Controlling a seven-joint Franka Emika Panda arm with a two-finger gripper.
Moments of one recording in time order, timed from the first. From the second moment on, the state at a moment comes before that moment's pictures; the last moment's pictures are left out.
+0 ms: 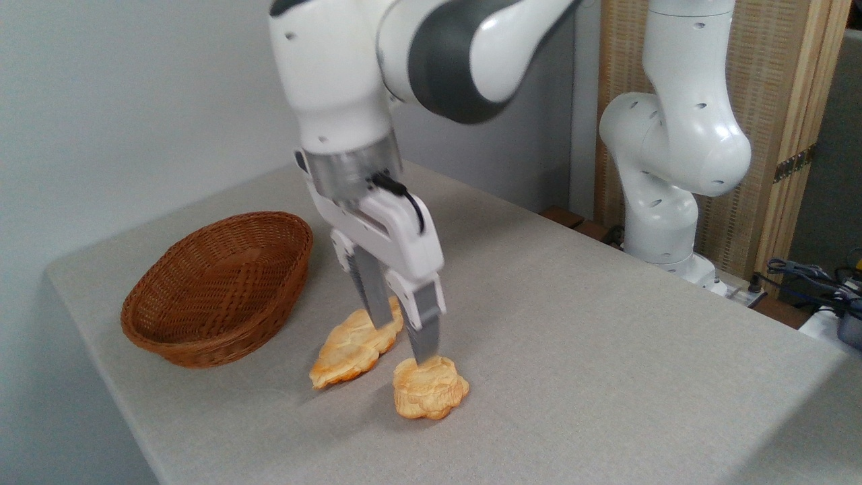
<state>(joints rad) -0.22 -0.05 0.23 -2.00 0.07 1.92 0.83</state>
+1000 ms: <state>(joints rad) -0.23 0.00 0.25 -2.07 0.08 2.02 0.87</state>
